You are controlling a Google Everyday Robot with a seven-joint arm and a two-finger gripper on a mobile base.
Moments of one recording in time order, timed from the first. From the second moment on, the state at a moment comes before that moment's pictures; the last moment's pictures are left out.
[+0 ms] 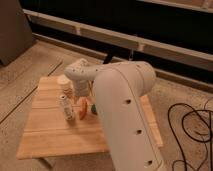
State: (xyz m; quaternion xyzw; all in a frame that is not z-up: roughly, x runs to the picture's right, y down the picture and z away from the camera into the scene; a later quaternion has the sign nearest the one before) arm -0.143 0.085 0.904 -0.27 0.26 0.63 0.68
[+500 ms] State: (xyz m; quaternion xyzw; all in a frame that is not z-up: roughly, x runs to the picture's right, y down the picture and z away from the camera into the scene) arm -0.156 0.098 0.930 -0.29 0.28 0.61 0.69
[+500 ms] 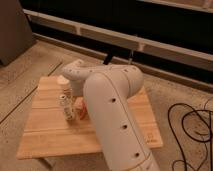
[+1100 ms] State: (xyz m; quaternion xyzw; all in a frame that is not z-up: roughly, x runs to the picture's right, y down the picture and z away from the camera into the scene) arm -0.157 0.102 0.943 -0.30 0.28 0.59 0.69
